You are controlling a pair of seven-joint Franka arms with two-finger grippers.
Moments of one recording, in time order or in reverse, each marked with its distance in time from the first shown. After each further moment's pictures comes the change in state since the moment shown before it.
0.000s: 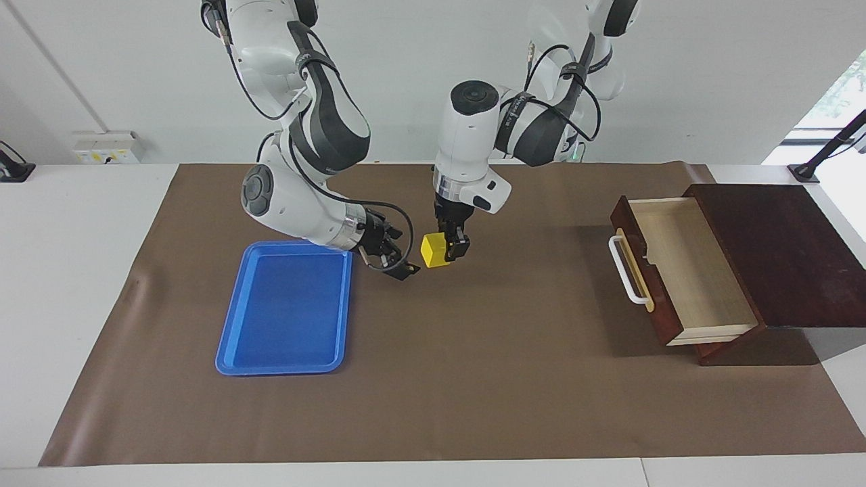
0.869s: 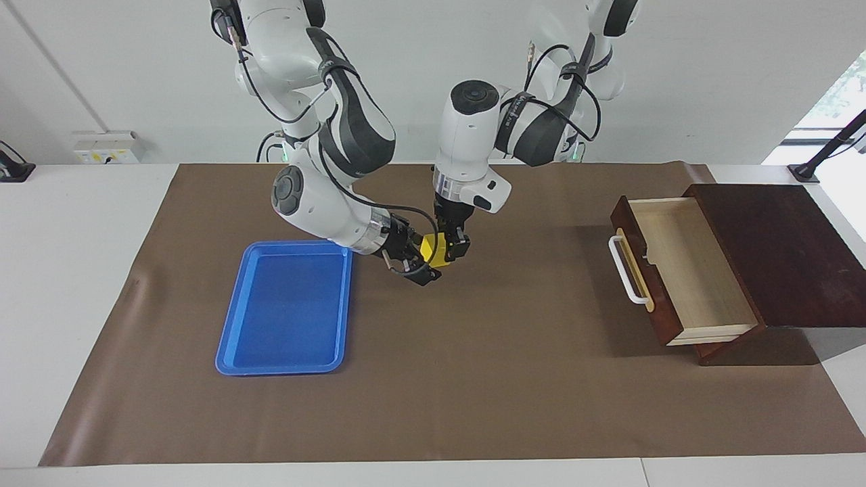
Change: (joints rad) left arm 0.000 0.000 0.000 0.000 0.000 0.006 -0.023; right arm 0.067 0.034 0.004 -0.001 0.032 0.117 0.058
